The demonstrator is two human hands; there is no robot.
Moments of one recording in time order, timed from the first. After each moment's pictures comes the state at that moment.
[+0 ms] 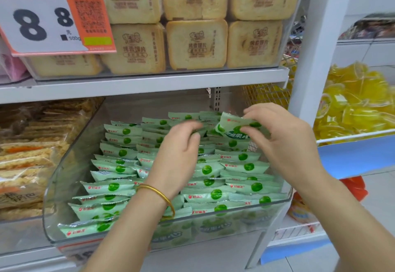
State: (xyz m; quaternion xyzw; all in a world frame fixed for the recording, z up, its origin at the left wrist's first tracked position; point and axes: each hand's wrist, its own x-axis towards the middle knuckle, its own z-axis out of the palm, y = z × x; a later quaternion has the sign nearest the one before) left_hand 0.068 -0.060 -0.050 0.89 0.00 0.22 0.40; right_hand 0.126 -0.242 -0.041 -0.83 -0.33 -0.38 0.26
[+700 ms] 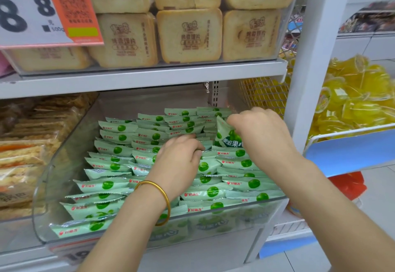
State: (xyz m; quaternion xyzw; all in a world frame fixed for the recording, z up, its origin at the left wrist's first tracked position) left_hand 0.074 -0.060 -0.064 0.97 0.00 0.09 0.20; right_hand 0.124 -0.214 -0.023 -0.94 -0.29 -0.20 -0.04
